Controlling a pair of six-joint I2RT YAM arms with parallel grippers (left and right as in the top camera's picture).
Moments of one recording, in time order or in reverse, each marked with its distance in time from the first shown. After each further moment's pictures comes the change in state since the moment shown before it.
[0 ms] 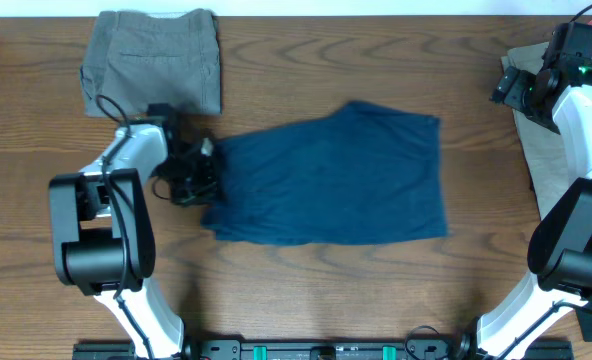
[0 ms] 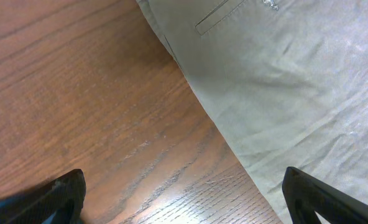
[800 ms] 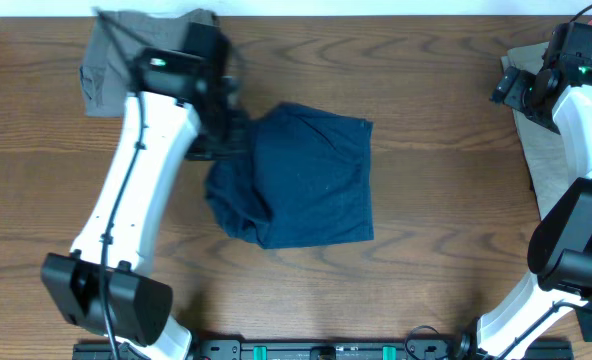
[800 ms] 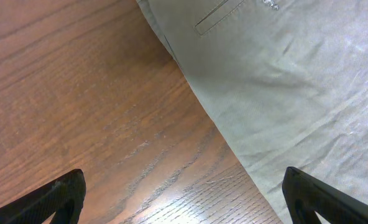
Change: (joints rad) left arm -0.361 -0.219 0.552 -0.472 -0.299 -0.106; right arm 0.000 0.000 0.000 0.000 0.000 0.000
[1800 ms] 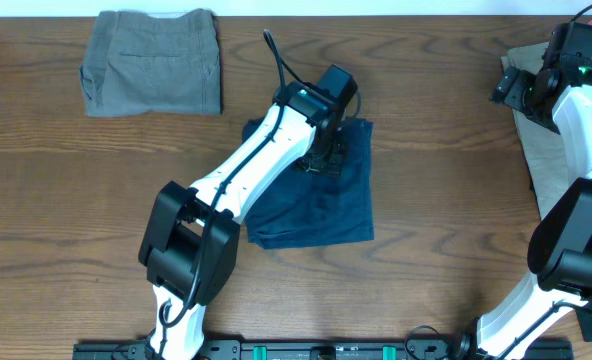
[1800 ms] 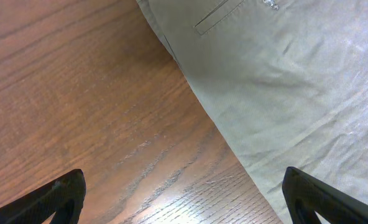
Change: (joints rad) left arm -0.332 0.290 -0.058 0.364 0.057 -0.058; right arm 0.000 0.000 0.000 0.000 0.000 0.000
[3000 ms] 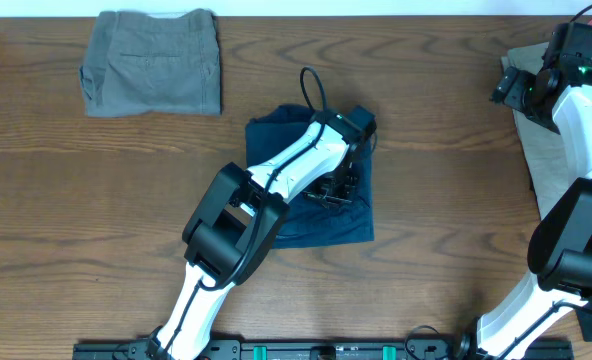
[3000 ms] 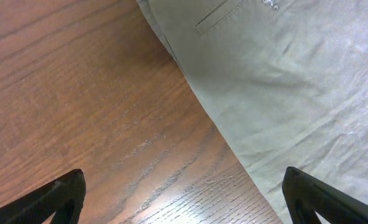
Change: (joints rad) left arm -0.090 0.204 -0.024 -0.016 0.044 -0.081; right arm 0.000 0.000 0.000 0.000 0.000 0.000
